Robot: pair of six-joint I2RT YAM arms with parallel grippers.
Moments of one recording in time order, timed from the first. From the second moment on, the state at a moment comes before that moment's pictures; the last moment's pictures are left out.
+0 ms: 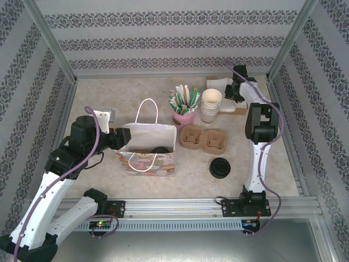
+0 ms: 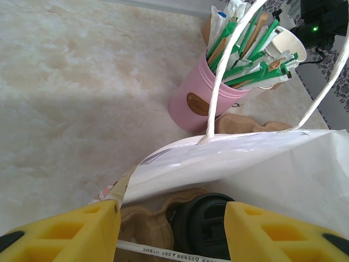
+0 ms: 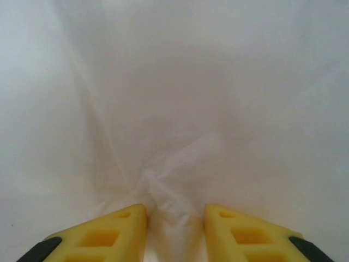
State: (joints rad) left arm -0.36 0.76 1.03 -0.84 0.15 -0.37; right arm -0.03 2.33 1.94 -0.69 0.04 0.25
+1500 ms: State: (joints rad) left arm -0.36 0.75 1.04 -0.87 0.12 -0.37; right arm 0.18 1.49 1.71 -0.51 0.00 0.01
